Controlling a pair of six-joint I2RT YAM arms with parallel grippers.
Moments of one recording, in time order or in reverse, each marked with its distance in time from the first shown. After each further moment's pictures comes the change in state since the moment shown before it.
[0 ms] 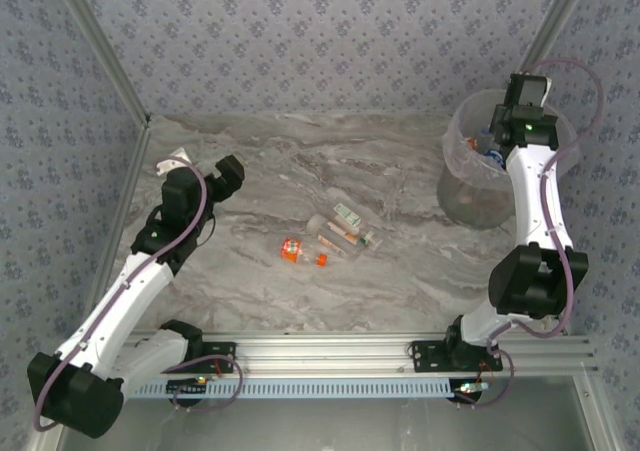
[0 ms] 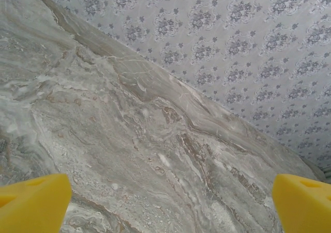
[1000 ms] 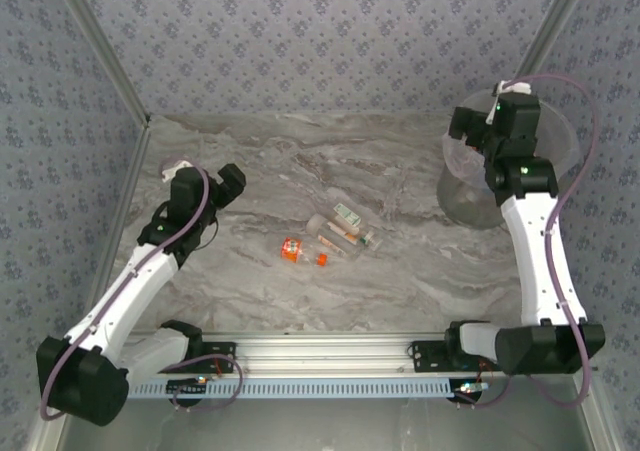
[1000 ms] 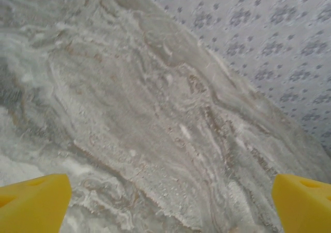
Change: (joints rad) left arm 0.033 0.077 -0.016 -0.086 0.055 -0.109; right arm 0.186 -0.355 -0.211 0.095 -0.259 0.095
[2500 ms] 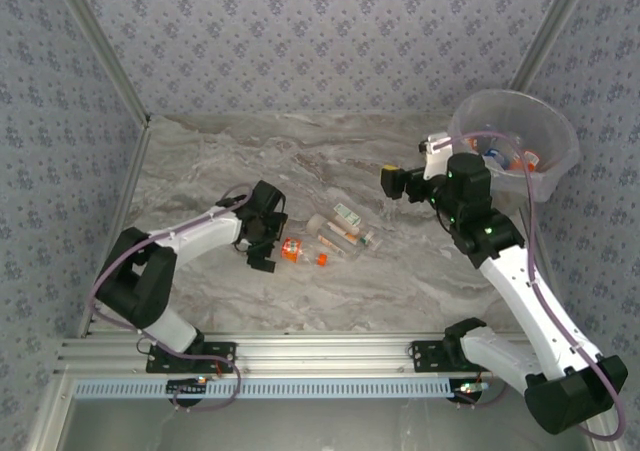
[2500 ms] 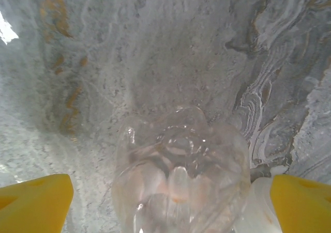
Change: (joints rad) left arm -0.252 0.556 0.113 -0.259 0.316 -1.057; right arm 0.328 -0.265 -0.444 0.255 -0.243 -0.043
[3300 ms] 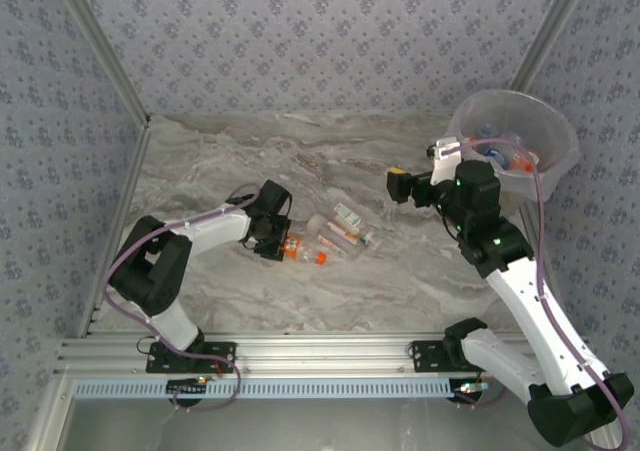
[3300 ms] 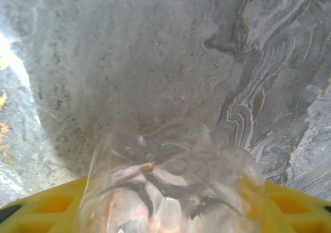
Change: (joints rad) left arm -0.011 0.082 0.016 0.087 -0.026 -0.024; right arm 0.000 -0.069 -0.011 -0.034 0.026 0.000
